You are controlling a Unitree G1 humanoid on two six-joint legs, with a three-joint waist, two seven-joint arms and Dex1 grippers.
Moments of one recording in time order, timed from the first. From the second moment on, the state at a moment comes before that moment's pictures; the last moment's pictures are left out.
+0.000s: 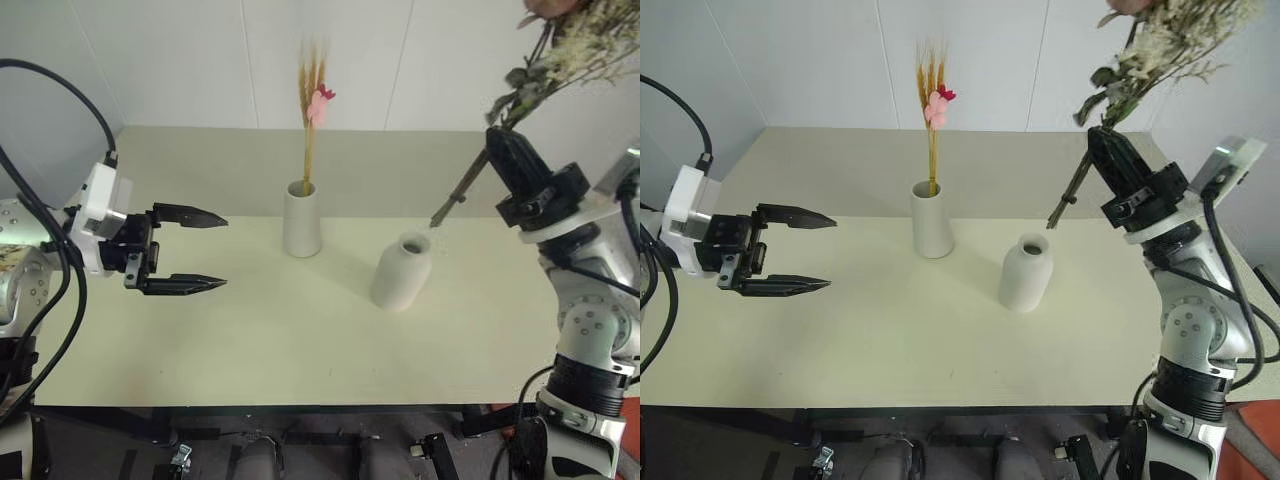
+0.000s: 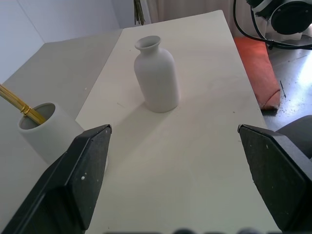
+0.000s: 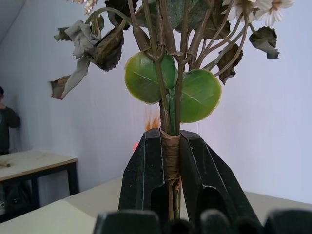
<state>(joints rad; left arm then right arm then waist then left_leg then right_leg) -0.56 1.00 0.20 -0.02 -0.62 0.33 -1.51 -0.55 -0.43 -0.42 -0.23 0.81 0.40 0.68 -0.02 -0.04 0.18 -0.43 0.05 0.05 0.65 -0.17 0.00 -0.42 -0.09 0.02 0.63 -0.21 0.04</state>
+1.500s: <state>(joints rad) -0.50 1.02 0.22 -0.06 -0.63 0.35 -1.44 -0.26 -0.47 -0.28 -0.17 0.65 0.20 0.83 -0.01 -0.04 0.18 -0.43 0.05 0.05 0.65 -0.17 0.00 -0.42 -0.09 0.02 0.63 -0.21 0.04</state>
